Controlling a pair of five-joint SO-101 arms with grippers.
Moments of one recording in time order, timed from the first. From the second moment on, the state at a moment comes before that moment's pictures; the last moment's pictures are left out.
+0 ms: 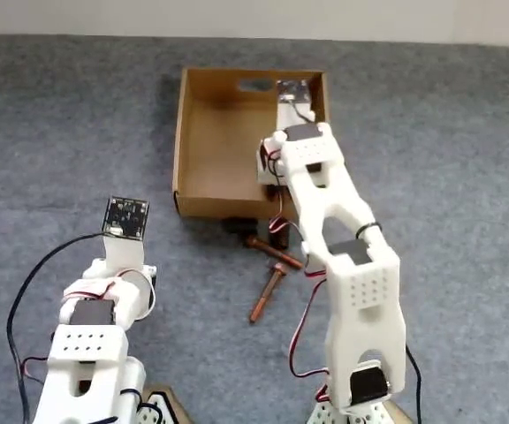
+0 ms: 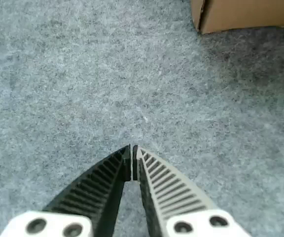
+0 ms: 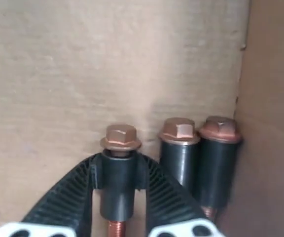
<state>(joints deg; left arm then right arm) -7.9 -61.3 86.3 39.8 -7.4 -18.5 38.8 -23.1 62.9 -8.2</state>
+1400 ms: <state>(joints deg) -7.9 -61.3 86.3 39.8 -7.4 -33.0 -5.8 -12.8 92.1 -2.3</state>
